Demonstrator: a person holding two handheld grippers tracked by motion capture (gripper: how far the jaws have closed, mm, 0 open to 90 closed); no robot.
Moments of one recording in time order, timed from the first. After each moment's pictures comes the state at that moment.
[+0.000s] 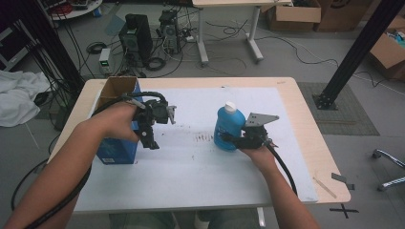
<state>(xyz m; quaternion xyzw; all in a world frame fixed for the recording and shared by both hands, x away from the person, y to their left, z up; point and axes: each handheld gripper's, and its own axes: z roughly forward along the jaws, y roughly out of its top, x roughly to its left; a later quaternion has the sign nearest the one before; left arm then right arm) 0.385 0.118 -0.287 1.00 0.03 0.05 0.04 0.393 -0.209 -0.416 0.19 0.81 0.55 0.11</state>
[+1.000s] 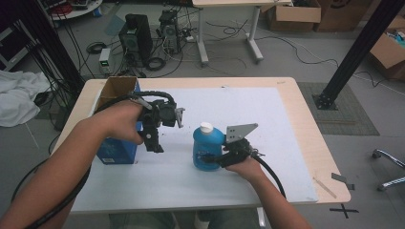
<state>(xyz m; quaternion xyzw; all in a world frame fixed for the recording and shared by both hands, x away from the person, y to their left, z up) 0.361 0.094 -0.262 1.00 -0.01 0.05 0.03 0.357 -0.150 -0.413 0.06 0.83 0.55 0.00</state>
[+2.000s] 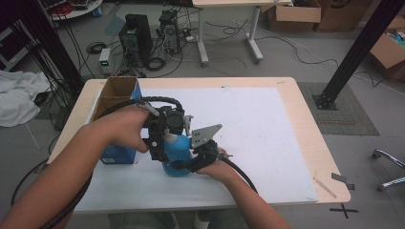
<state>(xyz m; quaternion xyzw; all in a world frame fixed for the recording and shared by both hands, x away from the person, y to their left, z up) 0.336 0.074 -0.254 1.00 -0.03 0.02 0.03 0.350 -0.061 -0.410 -0.01 0.83 0.55 -0.03</state>
